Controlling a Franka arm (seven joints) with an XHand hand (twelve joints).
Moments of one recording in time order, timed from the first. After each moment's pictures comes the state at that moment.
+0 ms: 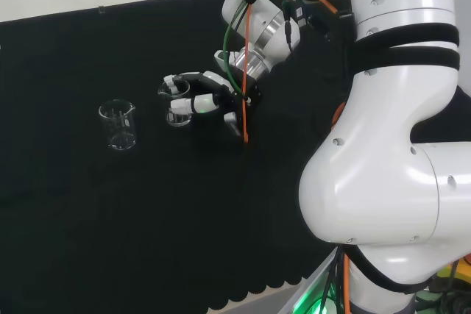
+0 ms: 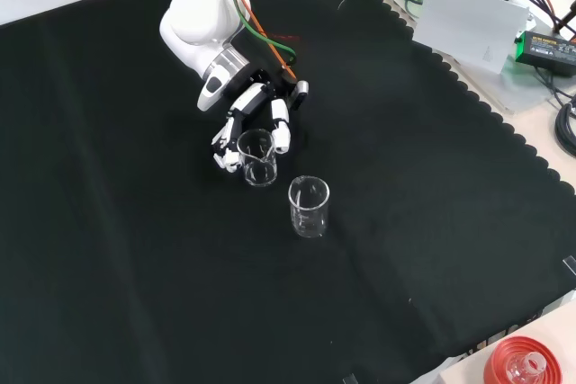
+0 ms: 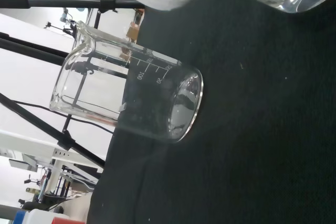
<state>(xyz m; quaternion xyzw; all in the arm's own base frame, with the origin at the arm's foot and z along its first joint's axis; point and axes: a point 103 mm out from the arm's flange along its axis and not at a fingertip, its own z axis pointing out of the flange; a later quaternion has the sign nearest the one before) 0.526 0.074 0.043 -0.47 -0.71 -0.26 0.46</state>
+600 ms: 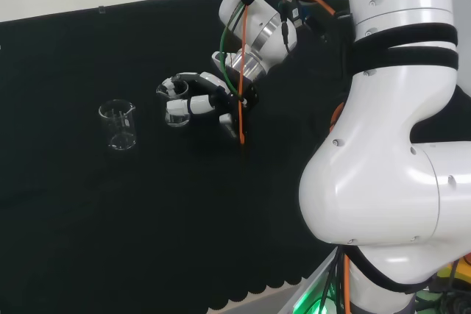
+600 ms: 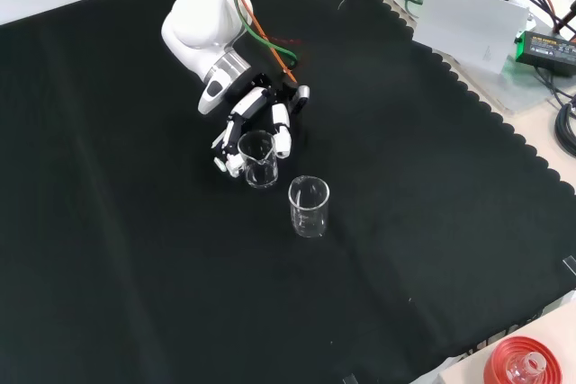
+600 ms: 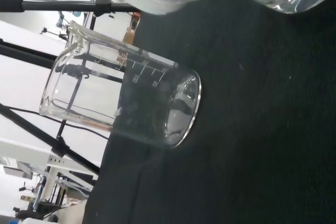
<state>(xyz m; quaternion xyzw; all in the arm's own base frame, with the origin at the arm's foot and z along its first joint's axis) 0.528 0.082 0.039 -0.48 -0.70 -0.27 0.45</state>
